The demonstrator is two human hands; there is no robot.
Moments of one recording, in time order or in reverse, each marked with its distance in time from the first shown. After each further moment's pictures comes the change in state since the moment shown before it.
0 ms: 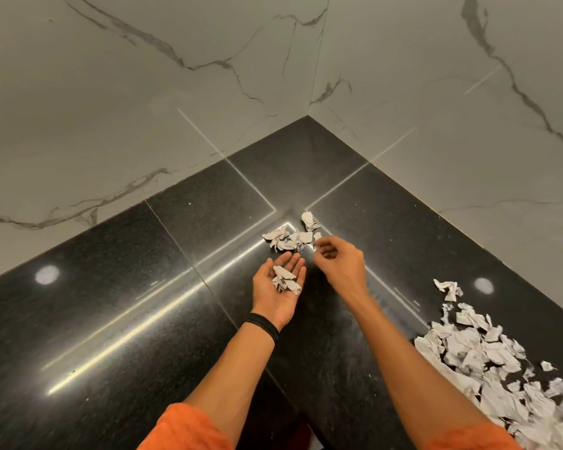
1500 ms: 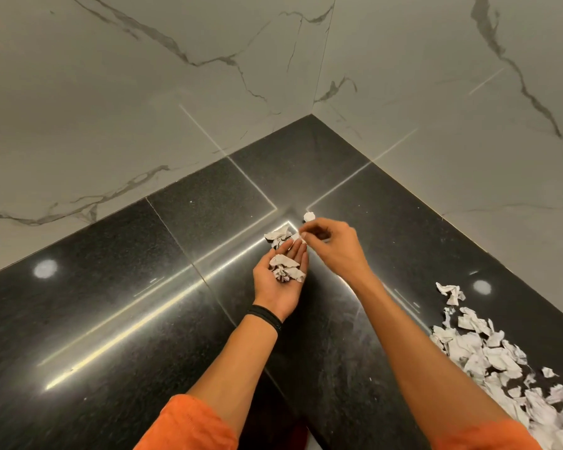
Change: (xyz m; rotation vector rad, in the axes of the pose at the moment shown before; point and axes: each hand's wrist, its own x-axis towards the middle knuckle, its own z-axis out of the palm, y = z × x) left_hand 0.005 0.007 0.015 -0.115 -0.100 0.000; right_hand 0.024 -0.044 -0.014 0.067 -0.175 -0.174
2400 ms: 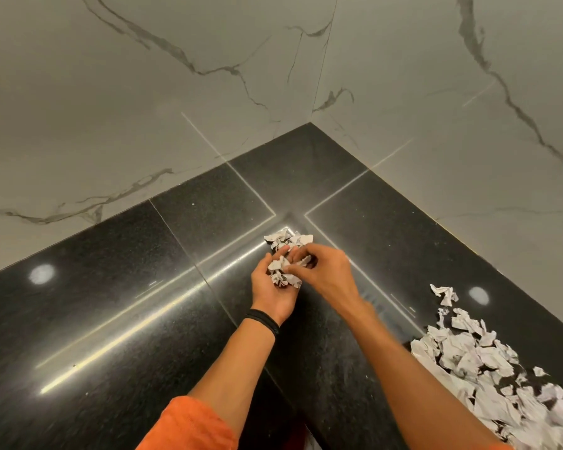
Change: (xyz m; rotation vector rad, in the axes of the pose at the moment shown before) left_hand -0.005 -0.001 -0.014 0.079 -0.038 0.018; right_hand -0.044 -0.006 0.017 -0.097 -0.020 0.006
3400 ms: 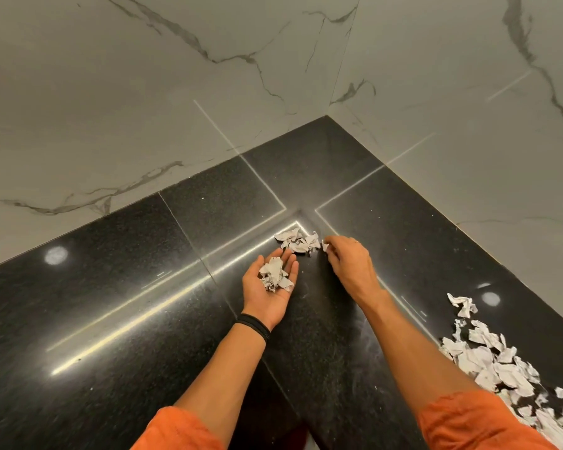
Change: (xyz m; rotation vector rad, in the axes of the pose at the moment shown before) left_hand 0.000 0.025 -0.014 -0.086 0.106 0.030; right_hand 0.049 0.078 0.005 -0.426 0.019 -0.194
